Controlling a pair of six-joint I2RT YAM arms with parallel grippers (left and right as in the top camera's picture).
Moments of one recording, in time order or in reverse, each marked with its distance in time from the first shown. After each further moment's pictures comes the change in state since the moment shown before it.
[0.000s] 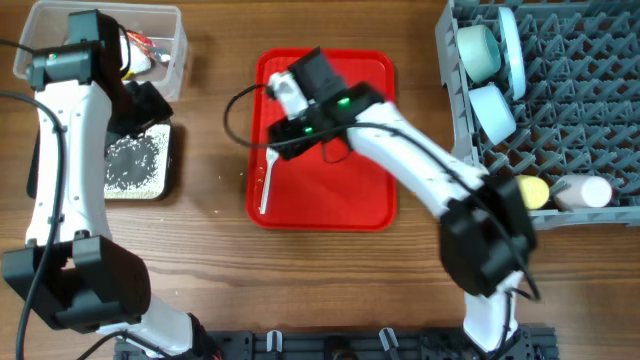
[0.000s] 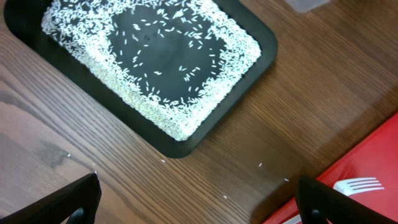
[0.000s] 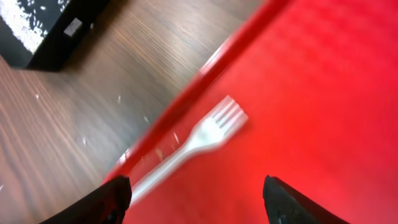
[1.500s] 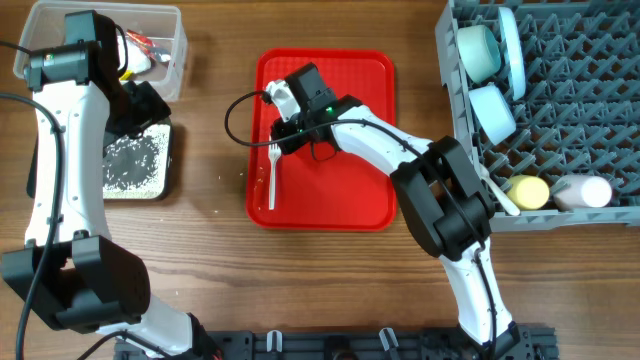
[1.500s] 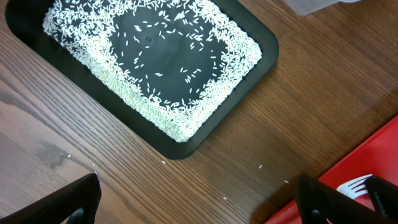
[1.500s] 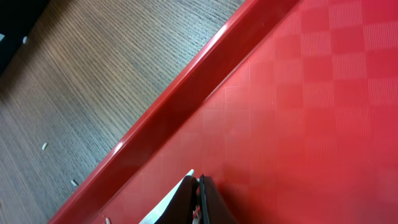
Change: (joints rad) left arm 0.006 0.000 0.000 0.004 0.001 0.000; right arm -0.043 0.248 0.000 0.296 -0.090 -0.005
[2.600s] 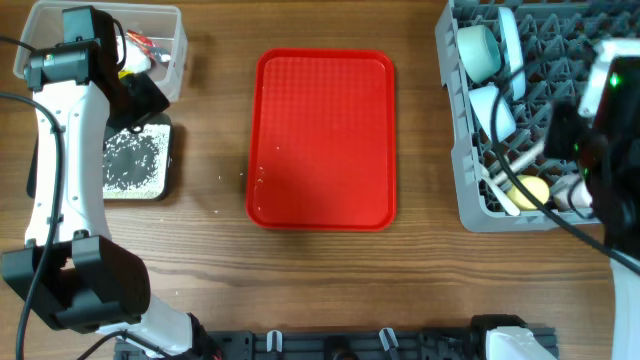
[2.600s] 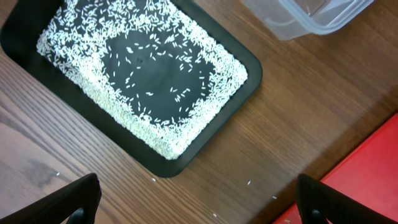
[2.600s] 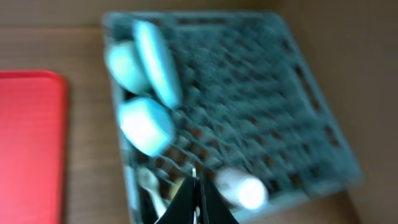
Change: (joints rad) left arm 0.000 0.000 0.000 0.071 0.000 0.000; right arm -0.602 -1.117 0.001 -0.871 0.757 -0.038
